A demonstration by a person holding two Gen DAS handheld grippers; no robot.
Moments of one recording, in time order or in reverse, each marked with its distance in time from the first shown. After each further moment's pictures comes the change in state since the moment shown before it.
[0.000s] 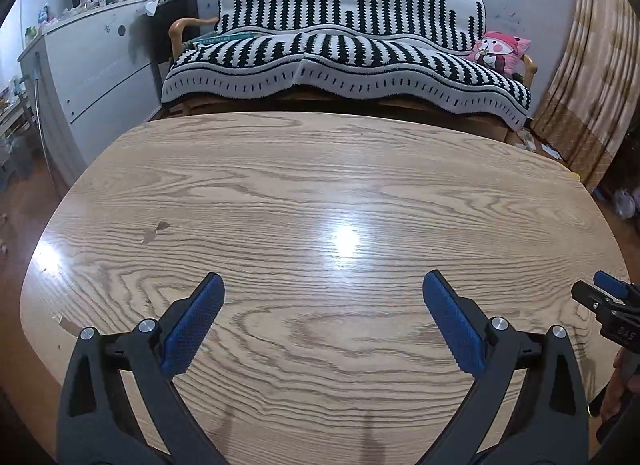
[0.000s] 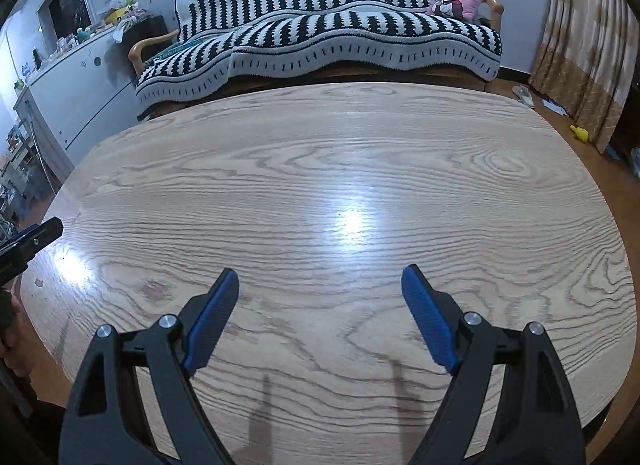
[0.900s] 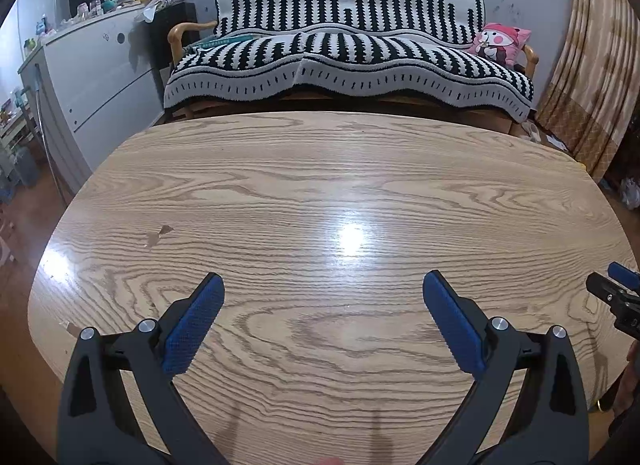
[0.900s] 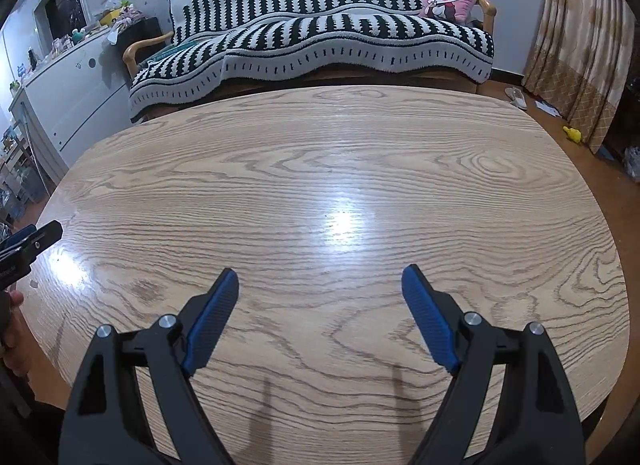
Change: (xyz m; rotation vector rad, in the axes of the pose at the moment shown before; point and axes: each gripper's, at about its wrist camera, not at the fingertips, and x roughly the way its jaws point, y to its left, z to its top) left arm 0.002 -0.005 -0.008 0.034 -0.001 0.028; right arm -0.003 -0.004 -0.001 0.006 -0.012 -0.028
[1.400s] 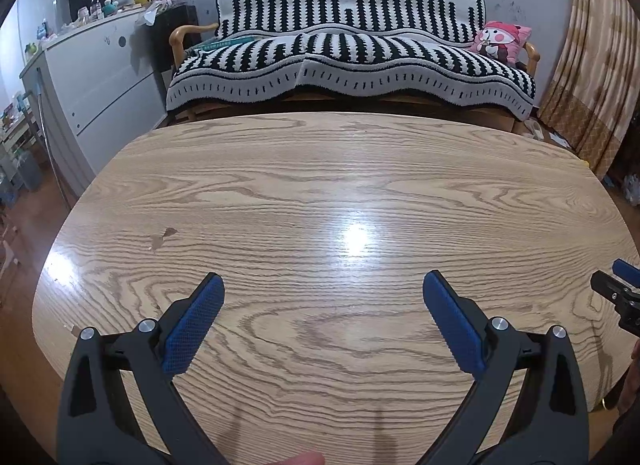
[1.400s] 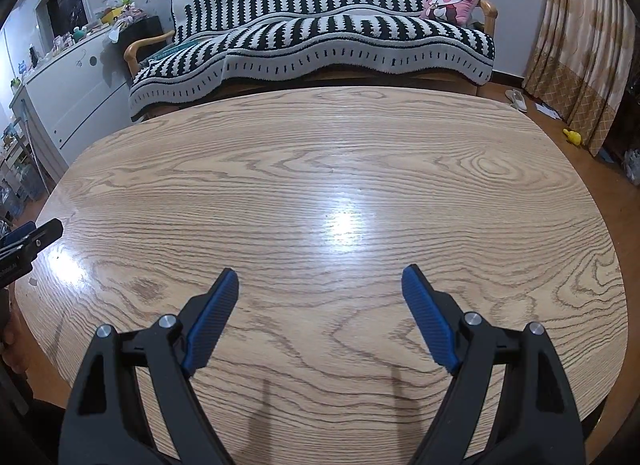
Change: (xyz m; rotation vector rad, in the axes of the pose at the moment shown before) left arm -0.005 -0.002 -0.003 0.009 -0.005 0.020; right arm -0.004 -0.002 0.001 -0.005 0.001 0.000
